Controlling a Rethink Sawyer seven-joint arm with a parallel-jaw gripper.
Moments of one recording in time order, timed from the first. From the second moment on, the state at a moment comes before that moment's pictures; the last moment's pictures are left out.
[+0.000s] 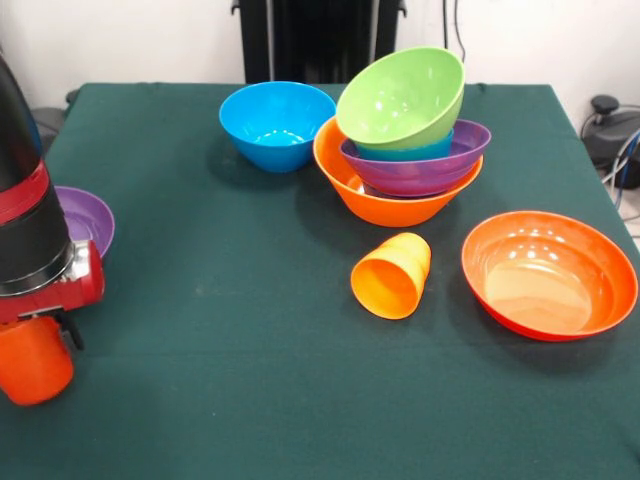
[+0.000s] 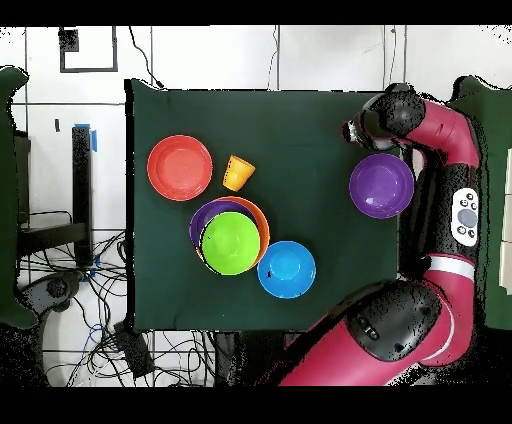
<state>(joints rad) -0.74 -0.12 0.67 0.67 -0.68 1.18 1.18</state>
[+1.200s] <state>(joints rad) -0.79 -0.24 0.64 0.95 -0.66 1.04 1.18</state>
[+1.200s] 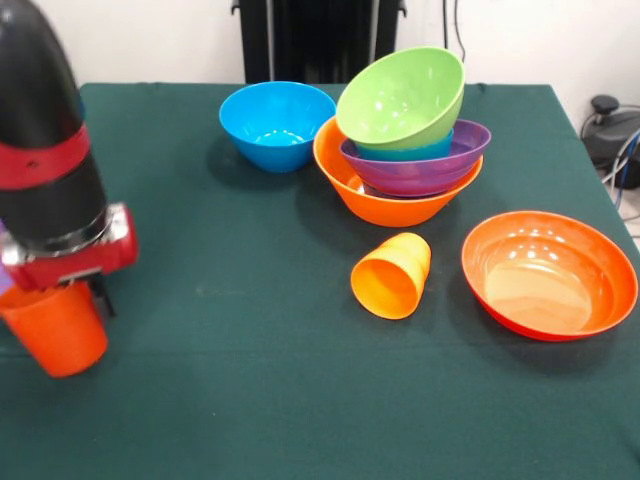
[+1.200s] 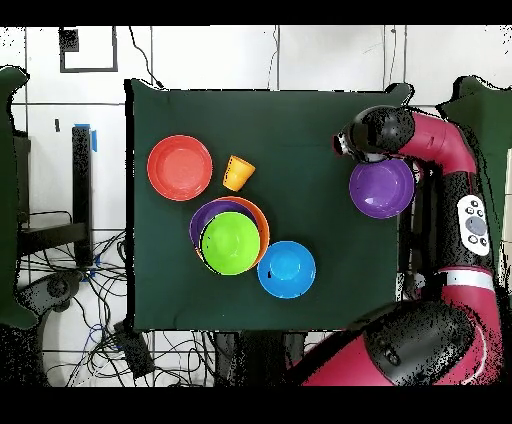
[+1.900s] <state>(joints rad) -0.82 -0.55 0.63 1.33 -0.59 1.00 1.18</state>
